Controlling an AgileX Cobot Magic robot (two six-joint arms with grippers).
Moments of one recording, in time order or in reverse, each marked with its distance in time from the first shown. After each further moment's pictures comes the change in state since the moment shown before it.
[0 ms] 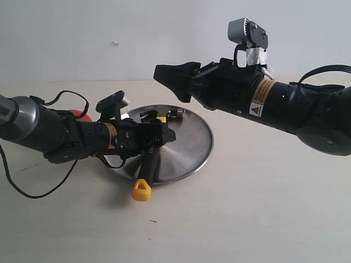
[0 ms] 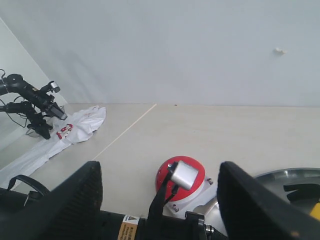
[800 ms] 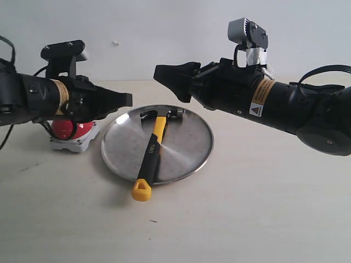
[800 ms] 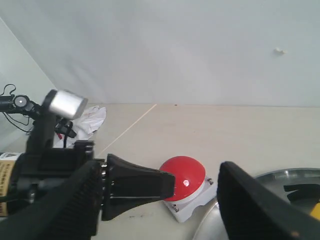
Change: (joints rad) left arm 0.021 -0.449 0.136 0.170 0.402 0.061; right arm 0.000 0.000 0.000 0.000 0.000 0.000
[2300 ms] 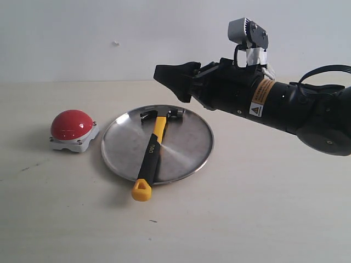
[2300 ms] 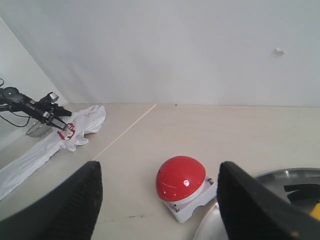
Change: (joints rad) left arm 0.590 -1.531 0.930 -0.785 0.080 0.804; right arm 0.000 0.000 0.000 0.000 0.001 0.000
